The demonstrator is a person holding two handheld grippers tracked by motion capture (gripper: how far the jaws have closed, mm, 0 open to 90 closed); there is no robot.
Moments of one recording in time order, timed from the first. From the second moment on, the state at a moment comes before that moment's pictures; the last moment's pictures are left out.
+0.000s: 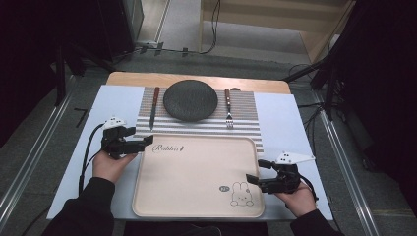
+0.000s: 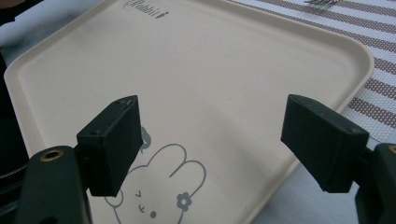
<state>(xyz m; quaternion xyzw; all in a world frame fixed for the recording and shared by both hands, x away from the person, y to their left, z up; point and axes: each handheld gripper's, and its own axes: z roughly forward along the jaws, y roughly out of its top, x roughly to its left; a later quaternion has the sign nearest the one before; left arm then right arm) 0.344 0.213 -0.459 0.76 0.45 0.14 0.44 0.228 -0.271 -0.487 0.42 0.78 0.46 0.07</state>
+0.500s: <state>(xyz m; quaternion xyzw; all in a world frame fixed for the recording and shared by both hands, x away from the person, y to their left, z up) 0.369 0.206 -0.460 0.76 0.46 0.13 0.44 0.228 -0.270 -0.487 0.42 0.78 0.46 0.07</state>
